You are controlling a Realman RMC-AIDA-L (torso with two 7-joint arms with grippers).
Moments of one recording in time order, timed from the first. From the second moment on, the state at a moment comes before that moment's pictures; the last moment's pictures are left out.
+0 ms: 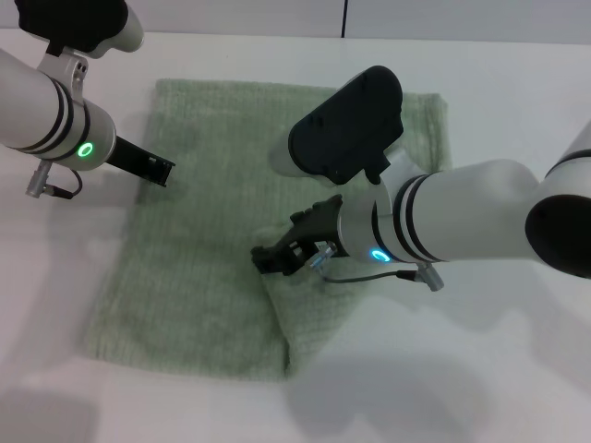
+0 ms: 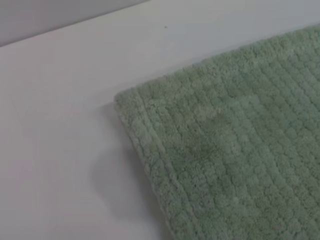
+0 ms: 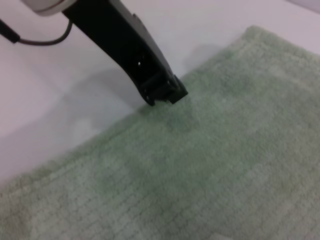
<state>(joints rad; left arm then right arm) -0.59 -2.06 -1.71 -1.10 2.77 -1.07 0.30 0.60 2.09 0.97 1.32 -2.63 0.82 0.06</state>
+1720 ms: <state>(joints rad) -0.59 -2.06 -1.68 -1.11 2.77 -1.08 0.30 0.59 2.08 1.01 1.68 -2.82 1.22 0.15</state>
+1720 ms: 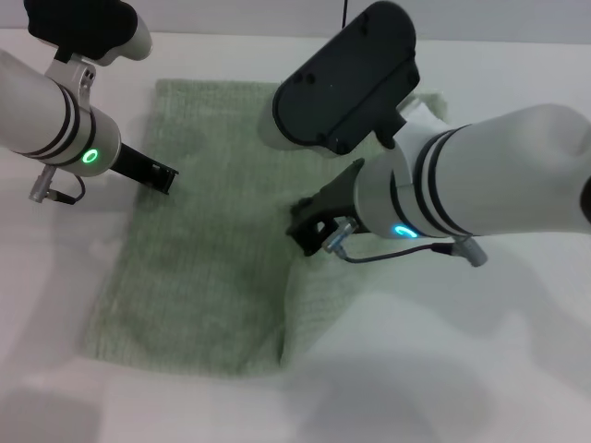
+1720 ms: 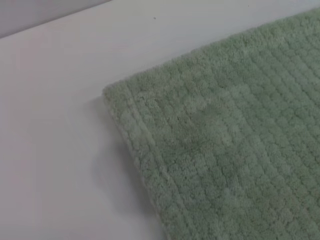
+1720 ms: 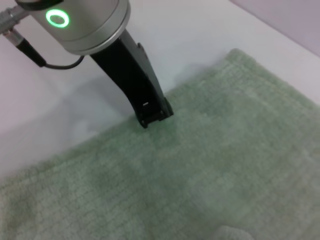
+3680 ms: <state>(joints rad) -0.60 -2.06 -1.67 -1.10 2.77 -1.08 0.30 0.63 2.09 0.98 1.88 -2.84 1.69 0.29</state>
